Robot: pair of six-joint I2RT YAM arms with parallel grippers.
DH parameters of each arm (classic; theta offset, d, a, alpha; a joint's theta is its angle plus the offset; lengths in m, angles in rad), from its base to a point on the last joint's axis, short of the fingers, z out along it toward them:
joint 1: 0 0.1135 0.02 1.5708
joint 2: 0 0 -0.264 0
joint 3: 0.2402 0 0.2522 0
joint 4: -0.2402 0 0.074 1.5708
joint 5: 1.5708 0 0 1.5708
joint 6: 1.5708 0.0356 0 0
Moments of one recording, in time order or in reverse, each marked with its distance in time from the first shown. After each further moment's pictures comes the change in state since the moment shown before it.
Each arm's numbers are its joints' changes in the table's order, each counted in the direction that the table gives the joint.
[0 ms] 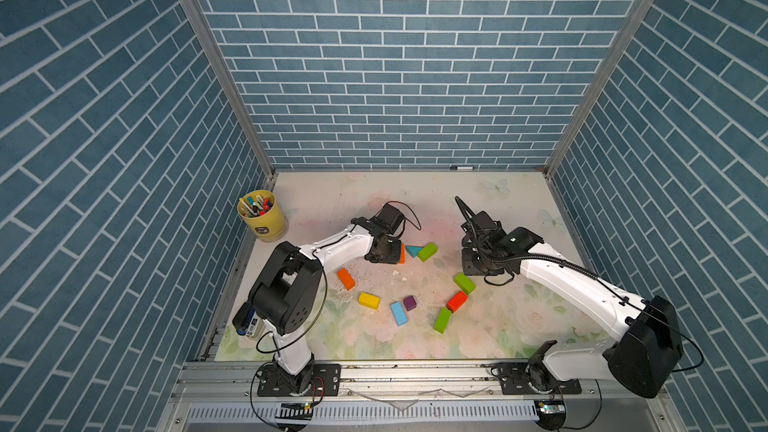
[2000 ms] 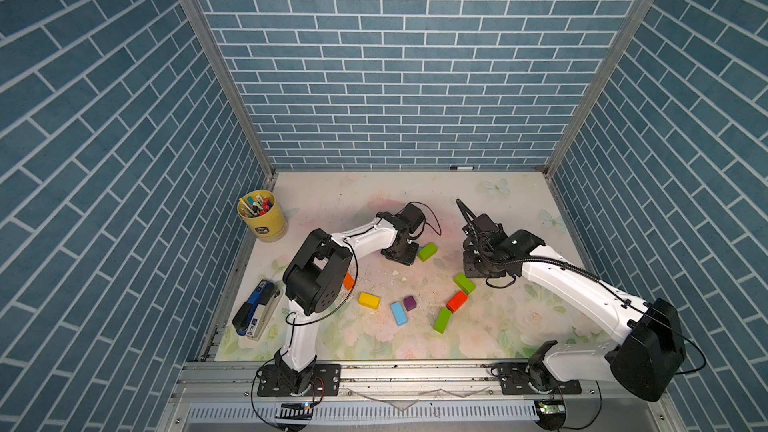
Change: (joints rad) left arm -0.096 -0.223 0.240 -0.108 -0.024 0.178; right arm 0.000 0.018 -0.025 -0.003 0.000 0.001
